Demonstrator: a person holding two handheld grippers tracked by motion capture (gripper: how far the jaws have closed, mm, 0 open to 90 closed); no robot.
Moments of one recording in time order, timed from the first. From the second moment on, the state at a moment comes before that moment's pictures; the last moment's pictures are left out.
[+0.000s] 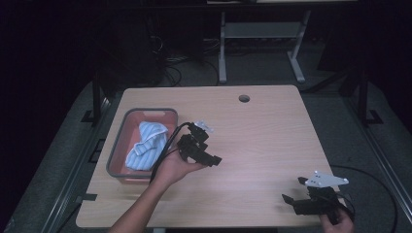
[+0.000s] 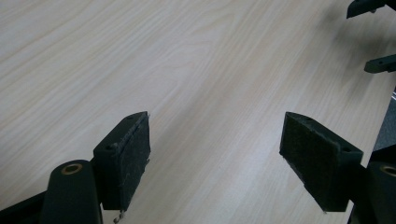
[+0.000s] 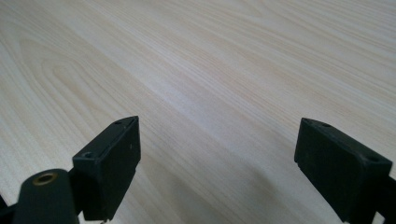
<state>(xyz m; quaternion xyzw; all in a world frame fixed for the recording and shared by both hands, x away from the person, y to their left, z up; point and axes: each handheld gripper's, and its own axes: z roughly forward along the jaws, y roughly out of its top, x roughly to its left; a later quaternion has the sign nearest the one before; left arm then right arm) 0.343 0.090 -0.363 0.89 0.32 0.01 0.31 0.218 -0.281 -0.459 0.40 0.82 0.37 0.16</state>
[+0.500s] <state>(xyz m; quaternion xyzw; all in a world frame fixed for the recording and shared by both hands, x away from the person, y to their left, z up) 0.367 0.111 -0.339 0.88 0.35 0.03 0.31 0.218 -0.284 -0.460 0.40 0.82 0.37 0.16</state>
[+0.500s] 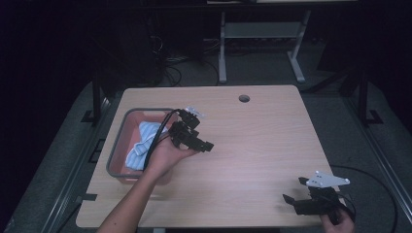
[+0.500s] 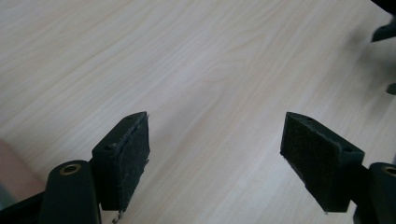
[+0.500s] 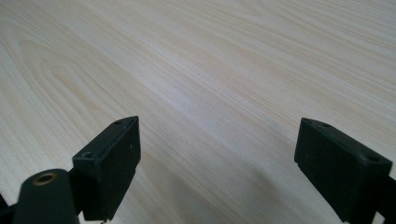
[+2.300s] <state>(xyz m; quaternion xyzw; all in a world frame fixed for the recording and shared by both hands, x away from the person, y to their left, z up) 0.394 0.252 -0.385 0.81 0.54 0.08 0.21 0.217 -0.281 -0.461 0.40 0.82 0.37 0.16</state>
